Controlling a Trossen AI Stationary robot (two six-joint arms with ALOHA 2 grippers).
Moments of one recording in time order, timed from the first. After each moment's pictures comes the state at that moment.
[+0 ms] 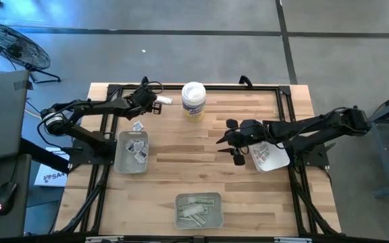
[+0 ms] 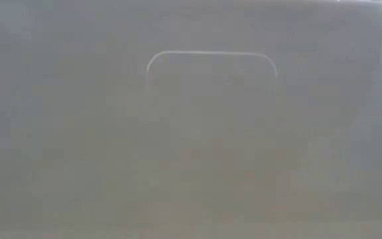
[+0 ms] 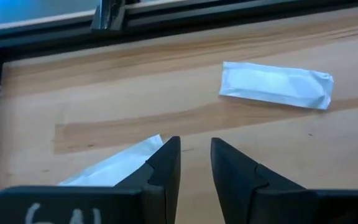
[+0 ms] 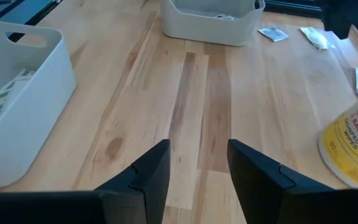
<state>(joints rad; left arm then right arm) 0.65 1.39 0.64 -0.23 -0.48 -0.62 -0.01 1.25 0.64 0.09 -0.11 -0.13</state>
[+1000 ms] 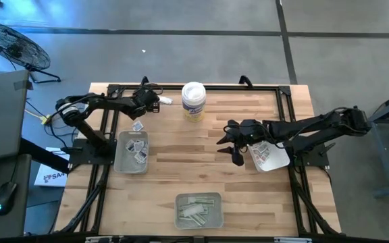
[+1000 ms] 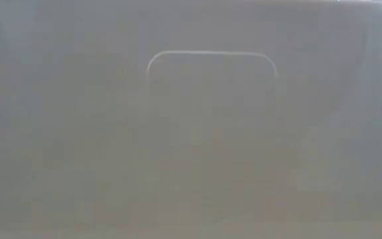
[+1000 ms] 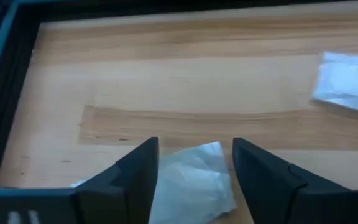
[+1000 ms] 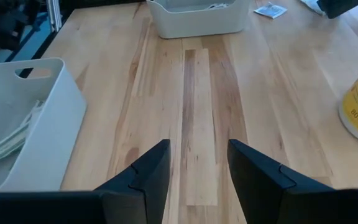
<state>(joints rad) 0.71 1.58 0.64 -0.18 -0.58 -0.75 -0.02 1.25 0.64 0.08 -0.13 0.09</state>
